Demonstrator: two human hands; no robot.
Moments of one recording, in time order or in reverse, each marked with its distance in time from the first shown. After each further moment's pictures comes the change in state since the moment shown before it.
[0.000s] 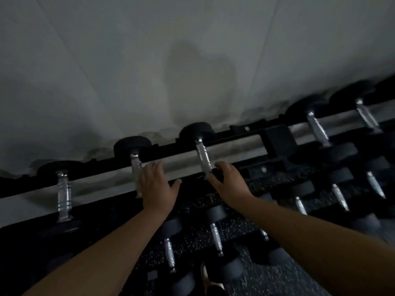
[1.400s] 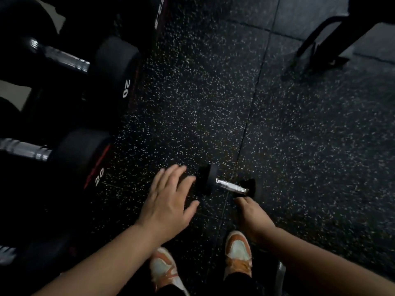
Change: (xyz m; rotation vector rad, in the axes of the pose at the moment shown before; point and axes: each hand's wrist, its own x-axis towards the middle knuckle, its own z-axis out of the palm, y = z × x) left_hand -0.390 0.094 0.489 0.274 -0.941 1.344; right_hand -0.418 0.648 0.196 0.133 0.027 0.918
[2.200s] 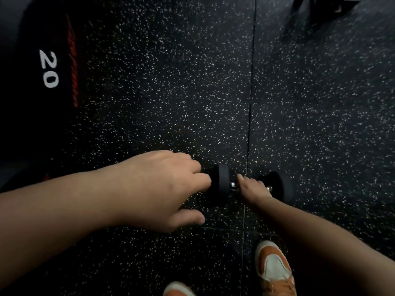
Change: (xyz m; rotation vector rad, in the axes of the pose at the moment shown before) left_hand 0.128 -0.050 -0.036 0.299 -0.535 0.646; right_hand 0.190 0.045 0.081 -0.175 0.032 0.115
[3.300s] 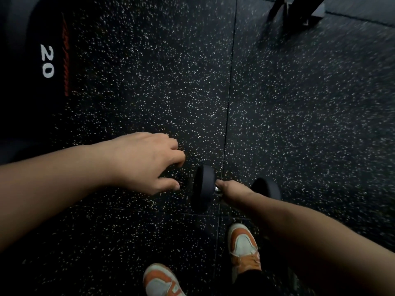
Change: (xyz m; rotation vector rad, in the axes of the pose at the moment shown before) left_hand 0.006 -0.010 0.002 0.022 -0.013 -0.055; right_hand -0.082 -0.015 -0.047 0.170 -0.211 -0.040
